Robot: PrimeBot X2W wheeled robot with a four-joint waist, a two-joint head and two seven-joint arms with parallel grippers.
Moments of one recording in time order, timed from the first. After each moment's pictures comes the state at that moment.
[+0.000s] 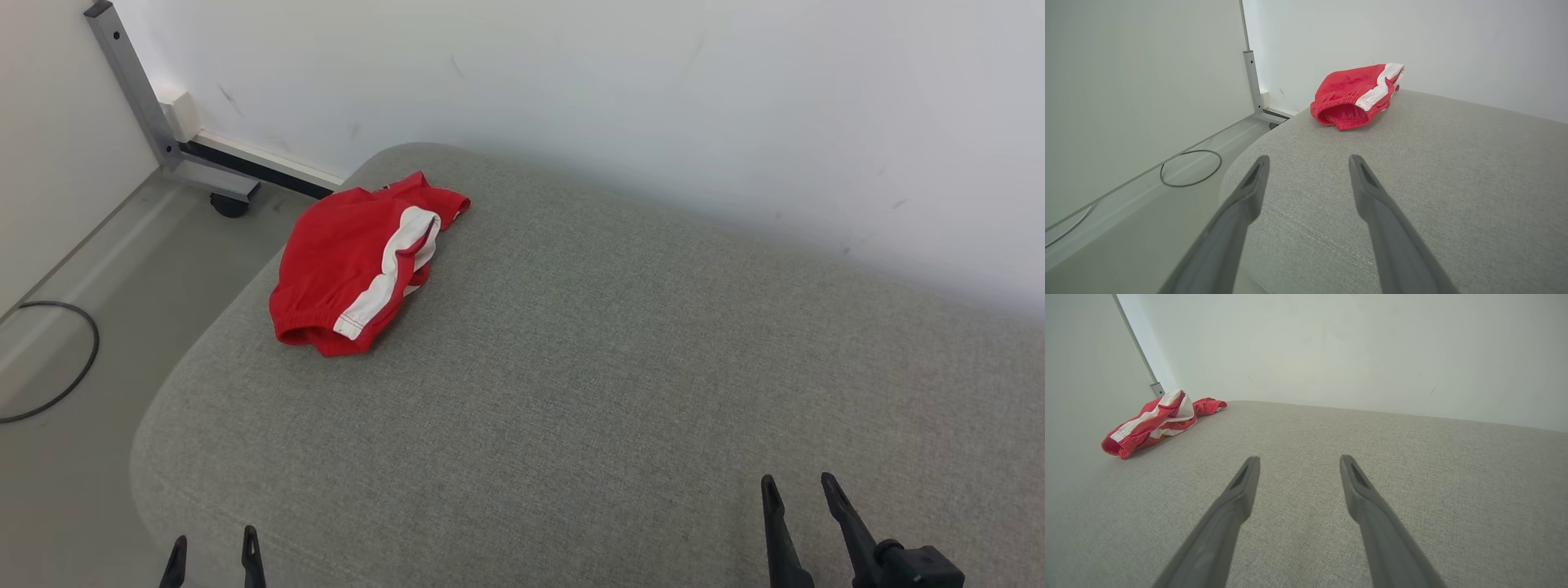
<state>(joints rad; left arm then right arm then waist) 0.11 0.05 0.11 0.19 -0.09 -0.06 -0.26 0.06 -0.05 0.00 0.23 0.16 0.13 -0.26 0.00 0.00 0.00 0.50</state>
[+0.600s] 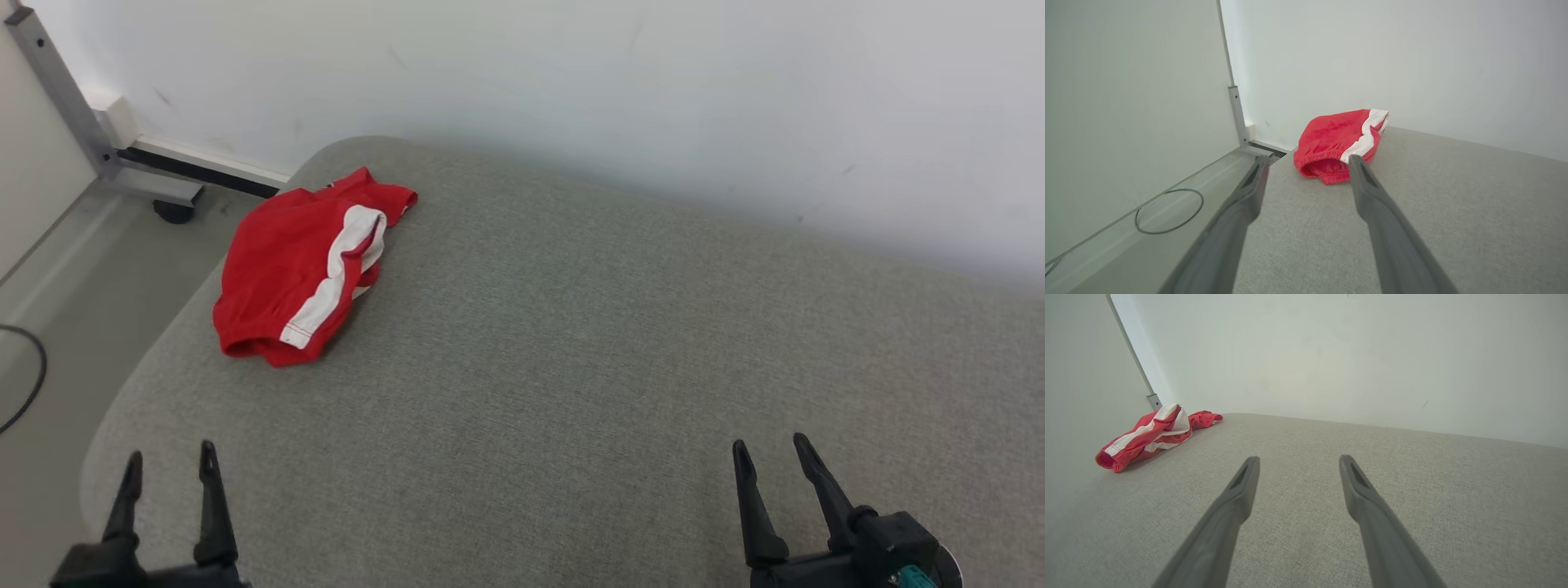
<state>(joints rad) -0.04 0.07 0.17 0.21 -0.10 -0.09 -0.26 0.00 -0.05 0.05 0.21 0.13 0.13 -0.26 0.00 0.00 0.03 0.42</state>
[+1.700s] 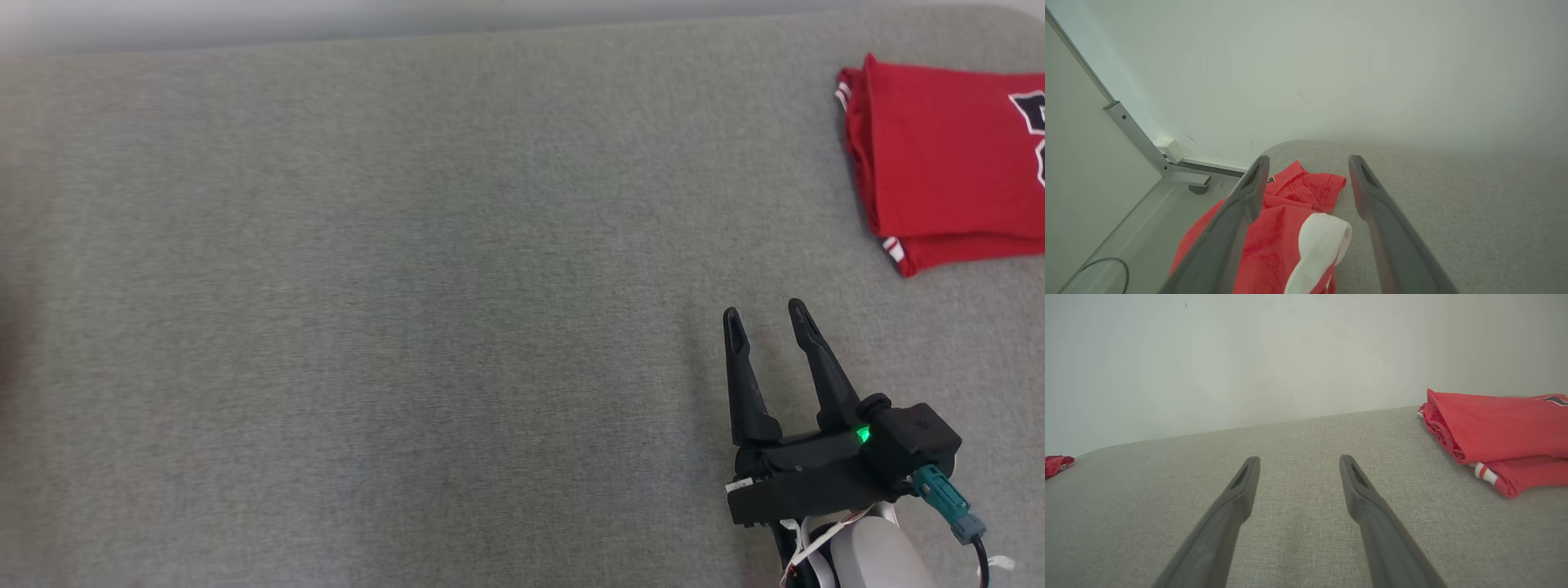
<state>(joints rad) -0.69 0.50 0.27 0.63 -0.28 -0.13 -0.02 -0.20 -0.05 0.09 0.14 0.18 0.13 -0.26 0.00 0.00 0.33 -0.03</state>
